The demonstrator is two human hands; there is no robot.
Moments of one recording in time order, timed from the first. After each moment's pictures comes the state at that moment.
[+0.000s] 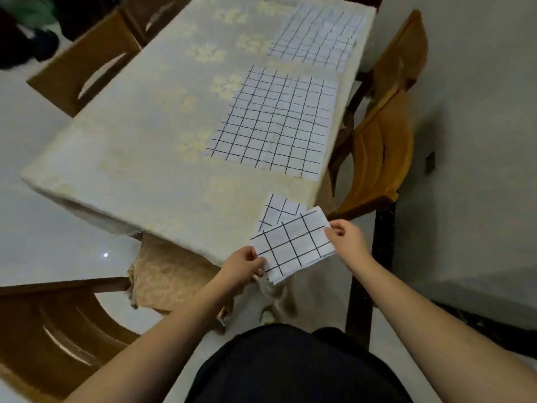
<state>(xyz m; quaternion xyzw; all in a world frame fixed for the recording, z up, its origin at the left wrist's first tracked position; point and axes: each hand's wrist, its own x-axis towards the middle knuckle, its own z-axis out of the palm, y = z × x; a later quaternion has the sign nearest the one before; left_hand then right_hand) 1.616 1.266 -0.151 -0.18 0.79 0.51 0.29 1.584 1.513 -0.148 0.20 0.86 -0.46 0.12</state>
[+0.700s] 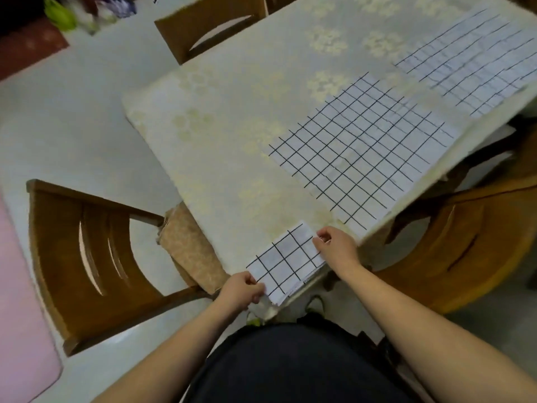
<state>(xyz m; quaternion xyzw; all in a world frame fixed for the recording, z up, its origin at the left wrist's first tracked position) 1.606 1.314 -0.178 -0.46 0.69 0.50 0.24 1.425 1.482 -0.192 -0.12 0.91 -0.30 0.27</state>
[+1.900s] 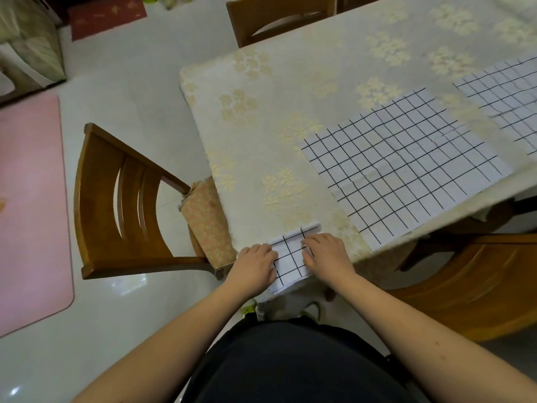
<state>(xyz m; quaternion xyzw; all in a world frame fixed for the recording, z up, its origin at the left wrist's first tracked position) 1.603 1.342 -0.182 -0.18 0.96 0.12 0.16 1.442 1.472 -0.187 -0.46 0.85 -0.06 0.24</state>
